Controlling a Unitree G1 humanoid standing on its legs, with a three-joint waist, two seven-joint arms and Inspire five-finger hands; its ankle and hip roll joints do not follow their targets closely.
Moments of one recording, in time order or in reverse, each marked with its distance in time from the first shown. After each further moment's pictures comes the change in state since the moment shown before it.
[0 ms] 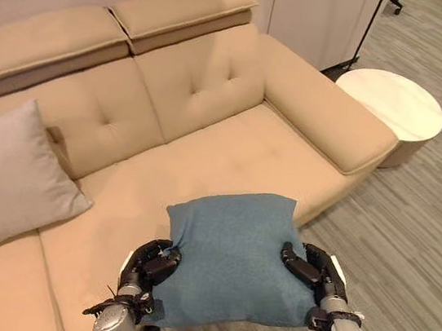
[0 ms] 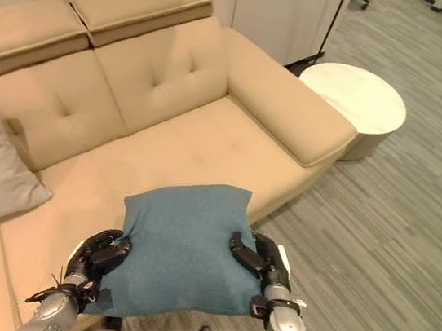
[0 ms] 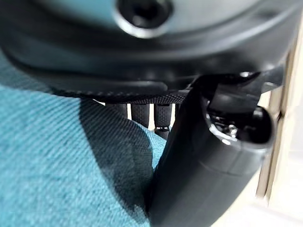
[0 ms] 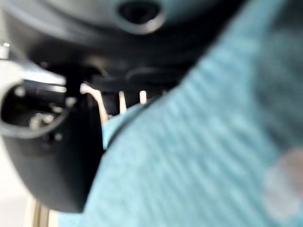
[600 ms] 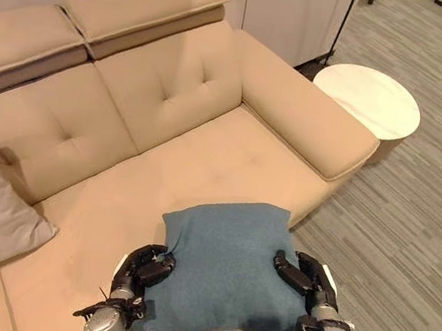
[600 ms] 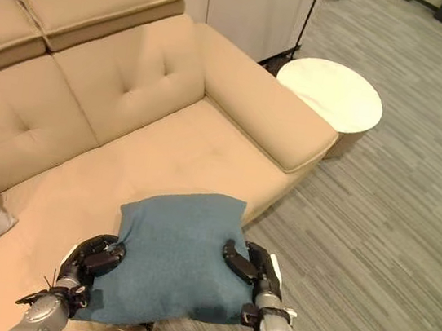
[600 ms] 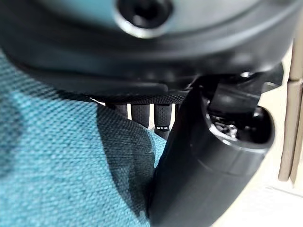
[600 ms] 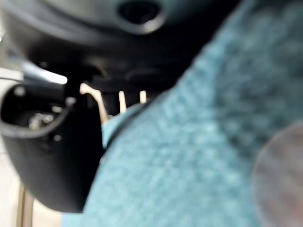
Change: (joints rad) left arm -0.014 0.093 0.028 -0.007 0.006 0.021 -0.004; right arm 0.014 0.093 0.012 -0.016 -0.031 0.016 0.001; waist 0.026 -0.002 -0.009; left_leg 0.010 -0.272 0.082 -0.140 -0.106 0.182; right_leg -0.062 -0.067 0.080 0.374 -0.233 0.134
